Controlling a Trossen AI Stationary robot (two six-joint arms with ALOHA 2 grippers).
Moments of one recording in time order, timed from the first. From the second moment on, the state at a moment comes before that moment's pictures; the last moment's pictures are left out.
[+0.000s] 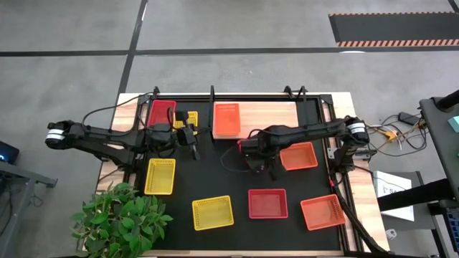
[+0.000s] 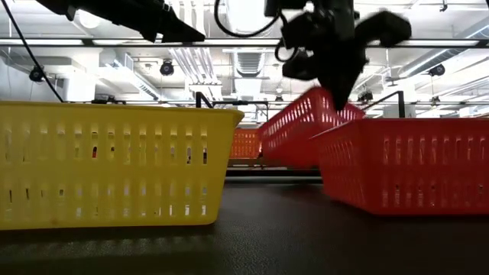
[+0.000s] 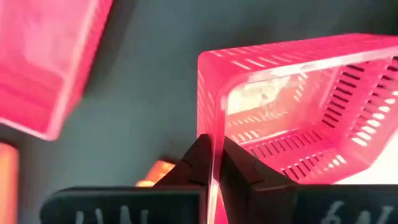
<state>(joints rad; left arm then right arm) -0.01 1.02 0.66 0.23 -0.42 0.48 0.03 1.82 1.57 -1.27 -0.04 -0.42</state>
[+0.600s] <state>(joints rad) -0.01 1.02 0.65 0.25 -0.42 0.49 -0.12 1.82 1.71 -1.35 0.22 0.02</state>
